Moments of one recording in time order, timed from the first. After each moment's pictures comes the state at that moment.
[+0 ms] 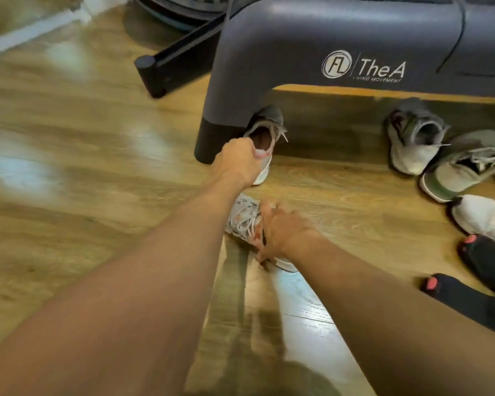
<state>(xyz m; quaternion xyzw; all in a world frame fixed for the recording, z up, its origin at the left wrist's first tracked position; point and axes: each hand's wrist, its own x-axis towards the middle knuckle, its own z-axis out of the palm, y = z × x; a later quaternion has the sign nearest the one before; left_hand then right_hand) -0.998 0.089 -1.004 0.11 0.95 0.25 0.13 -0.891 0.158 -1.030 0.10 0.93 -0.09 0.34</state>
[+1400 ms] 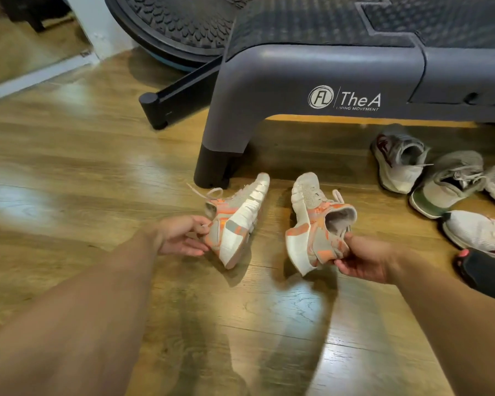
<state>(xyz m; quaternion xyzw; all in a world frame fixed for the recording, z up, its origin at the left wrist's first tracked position) -1.002 -0.034 -1.064 -0.10 0.70 0.48 0.52 -0.832 0.281 -1.048 0.47 0.55 -0.66 0.21</state>
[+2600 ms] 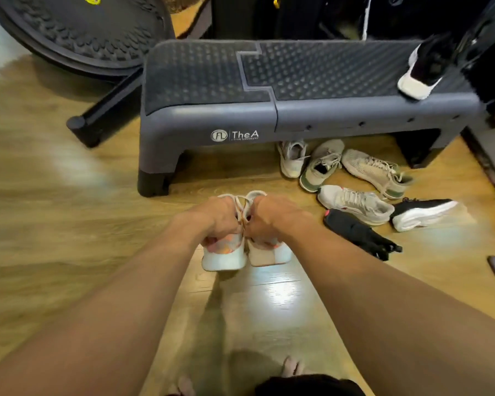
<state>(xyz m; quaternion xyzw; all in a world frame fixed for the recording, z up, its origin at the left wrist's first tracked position) -0.877 0.132 -0.802 0.26 0.86 0.10 0.44 -0.805 0.240 -0.800 0.22 0.93 -0.13 0.27</state>
